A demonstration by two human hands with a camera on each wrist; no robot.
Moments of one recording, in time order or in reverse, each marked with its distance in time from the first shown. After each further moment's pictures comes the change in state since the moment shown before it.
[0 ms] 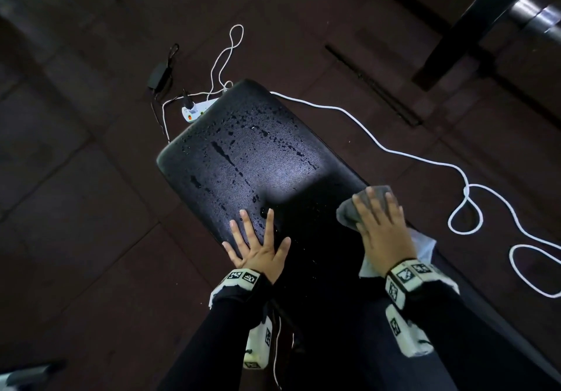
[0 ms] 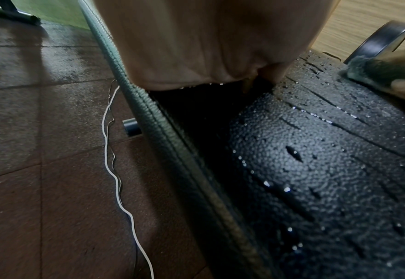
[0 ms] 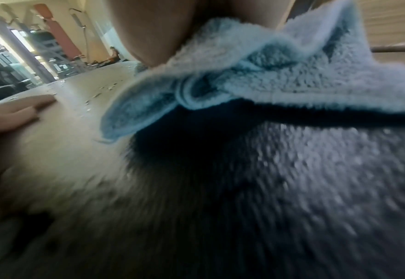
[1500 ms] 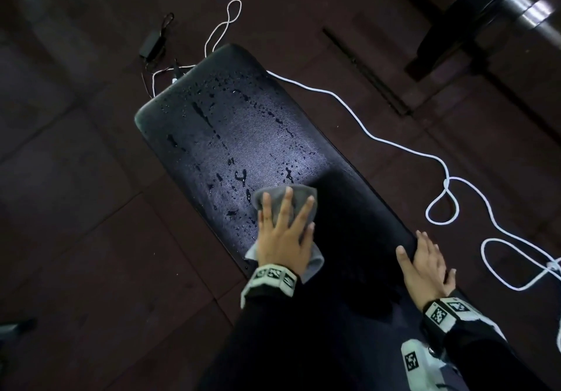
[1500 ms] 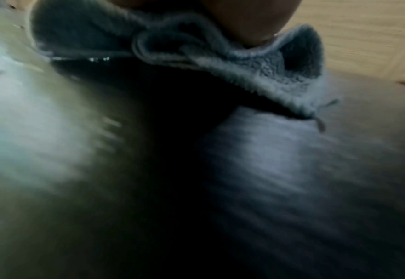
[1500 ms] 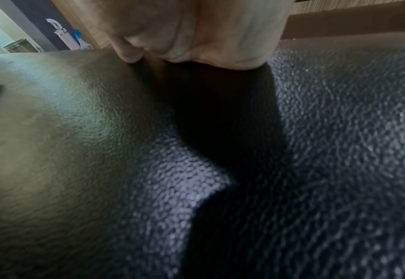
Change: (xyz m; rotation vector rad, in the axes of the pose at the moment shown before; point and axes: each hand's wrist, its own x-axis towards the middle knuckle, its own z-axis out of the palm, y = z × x) left_hand -0.028 0.060 0.082 0.090 0.506 0.414; right_hand -0.119 0.081 0.017 0.436 -0.053 0.694
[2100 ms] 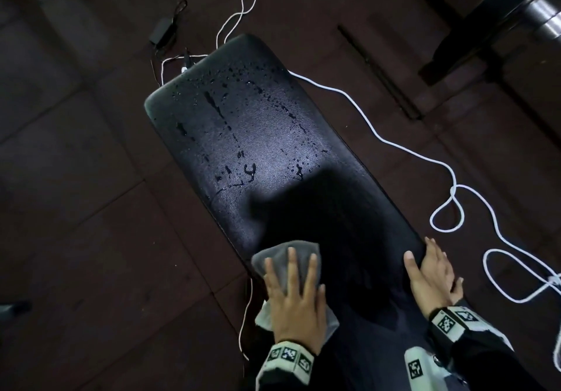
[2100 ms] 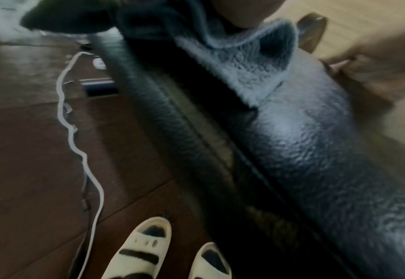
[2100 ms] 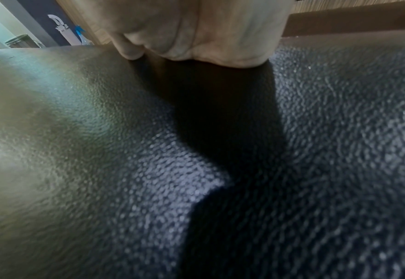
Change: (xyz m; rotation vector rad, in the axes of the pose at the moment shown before) left_hand -0.110 0.039 0.030 -0.120 0.066 -0.123; right_hand 0.002 0.000 0.003 -0.004 0.037 -0.018
